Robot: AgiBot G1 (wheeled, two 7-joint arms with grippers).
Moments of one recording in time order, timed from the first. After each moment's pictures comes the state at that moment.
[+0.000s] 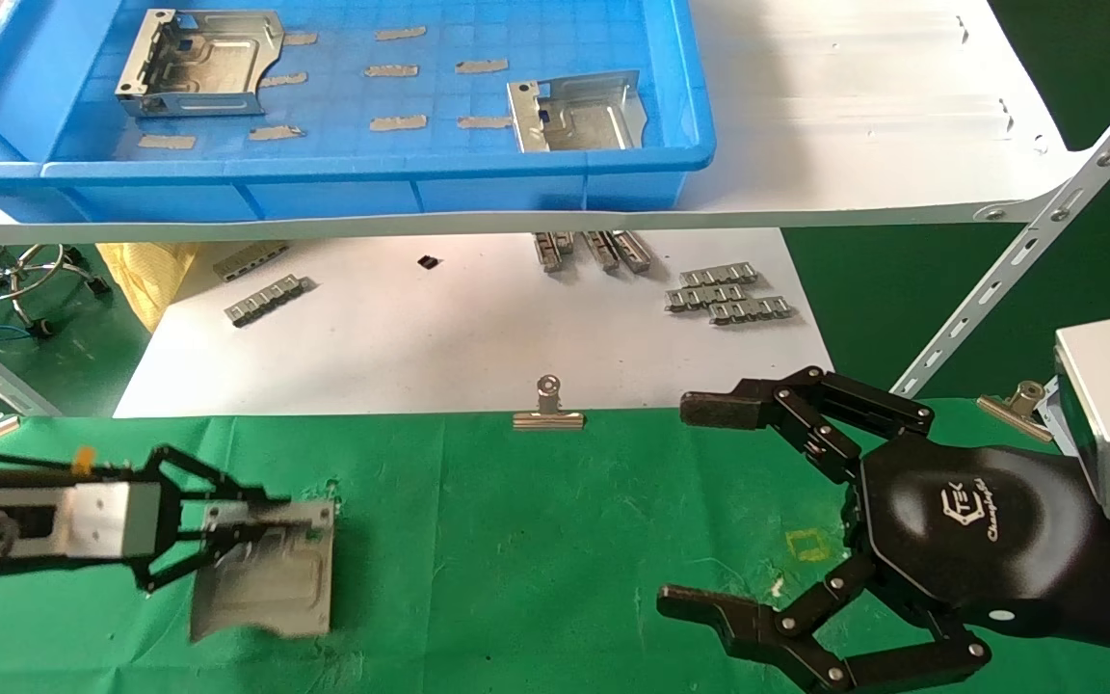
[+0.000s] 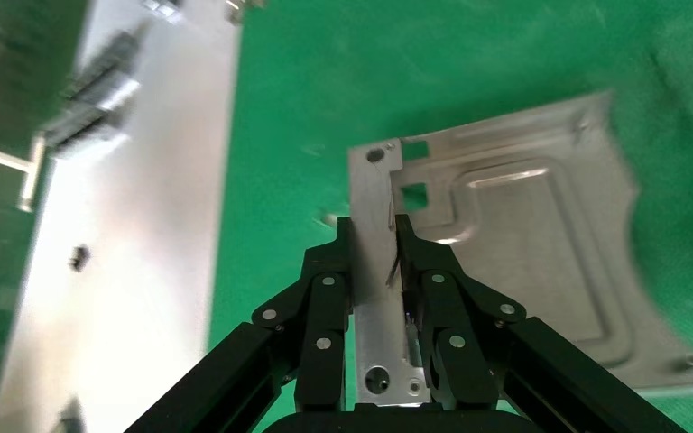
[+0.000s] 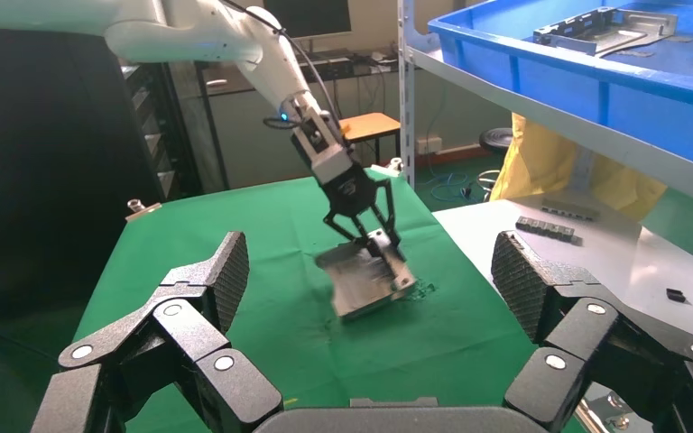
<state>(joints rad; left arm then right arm) -1.61 0.82 0.84 -0.16 1.15 1.51 0.98 1.09 -0.57 -0.38 1.24 -0.65 -1.44 0.13</state>
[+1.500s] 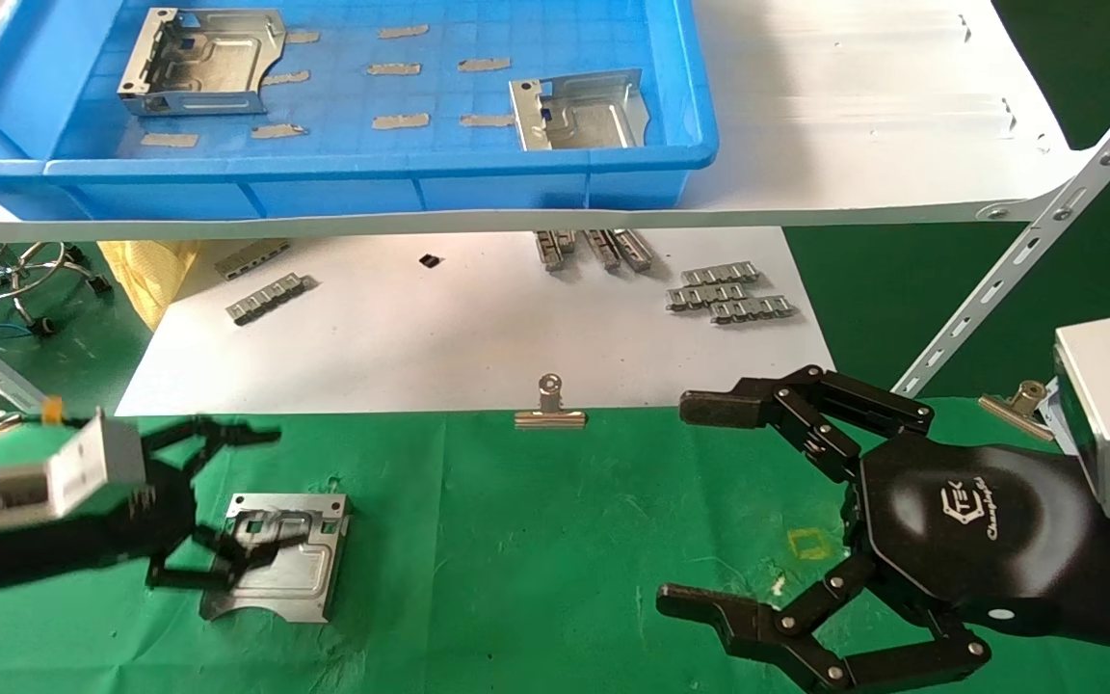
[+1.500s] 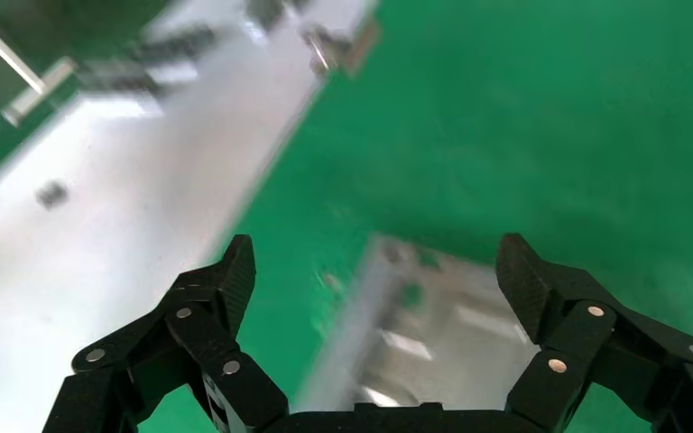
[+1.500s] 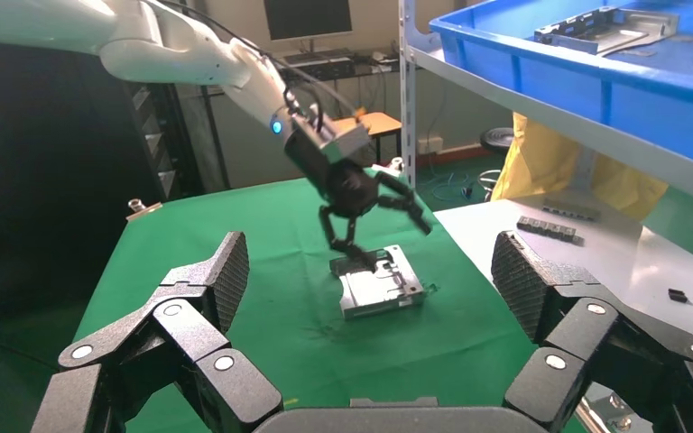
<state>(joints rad) -1.49 0.81 0.70 -0.12 0.99 1.58 0.68 1.09 -0.57 -0.38 1.24 -0.65 -1.44 0.13</state>
